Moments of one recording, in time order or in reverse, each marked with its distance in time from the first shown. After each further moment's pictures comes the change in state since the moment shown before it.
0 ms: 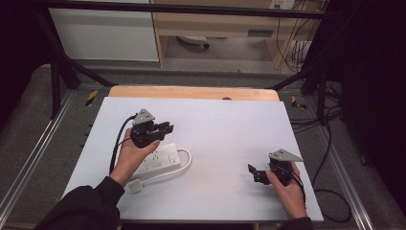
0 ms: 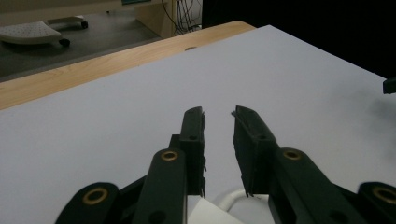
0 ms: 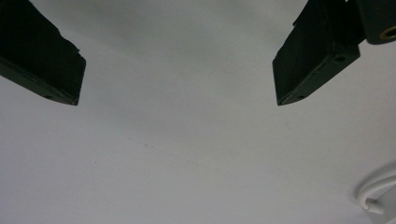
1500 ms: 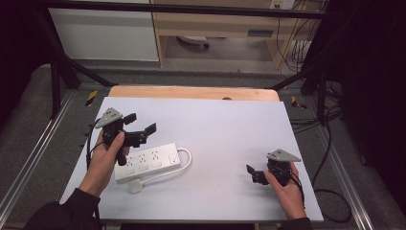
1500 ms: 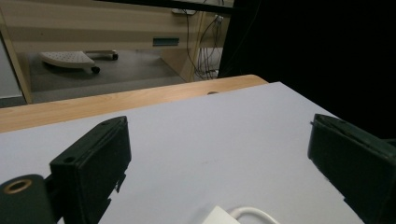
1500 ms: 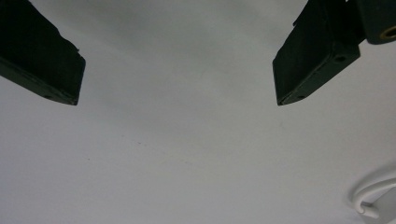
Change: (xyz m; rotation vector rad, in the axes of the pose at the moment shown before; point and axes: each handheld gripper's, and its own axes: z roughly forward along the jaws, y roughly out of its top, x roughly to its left) left arm 0.013 0.002 -0.077 -0.185 0.073 -0.112; right arm 0.005 0.002 0.000 0.003 0.002 -0.019
